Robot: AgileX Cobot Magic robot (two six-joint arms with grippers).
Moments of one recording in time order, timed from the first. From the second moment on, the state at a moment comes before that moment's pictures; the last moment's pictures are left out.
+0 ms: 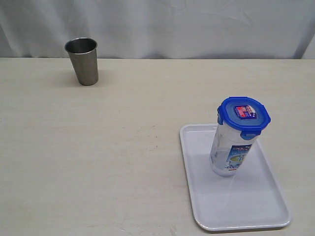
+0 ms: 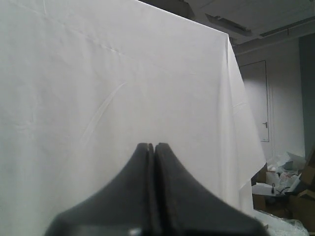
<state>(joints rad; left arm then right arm) -0.23 0.22 -0.59 1.55 -0.15 -1.64 -0.01 0.00 -0.59 0.72 0.37 -0.72</state>
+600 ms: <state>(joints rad) -0.20 0.05 -0.38 0.05 -0.06 -0.10 -0.01 0.00 -0.59 0.72 0.37 -0.72</state>
